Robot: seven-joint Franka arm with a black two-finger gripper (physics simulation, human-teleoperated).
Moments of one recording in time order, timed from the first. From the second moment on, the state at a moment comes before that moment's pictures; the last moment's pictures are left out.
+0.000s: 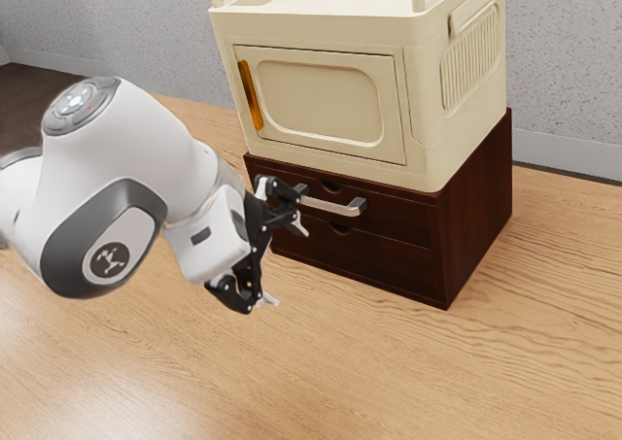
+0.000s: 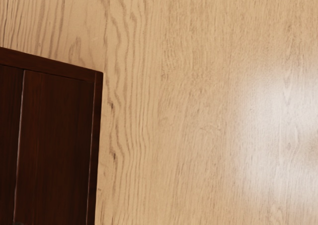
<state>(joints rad) -0.04 -0.38 -0.08 -2.20 0.01 2.30 1.35</state>
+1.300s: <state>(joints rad) 0.01 -0.11 -0.03 -2.03 0.03 2.43 1.40</state>
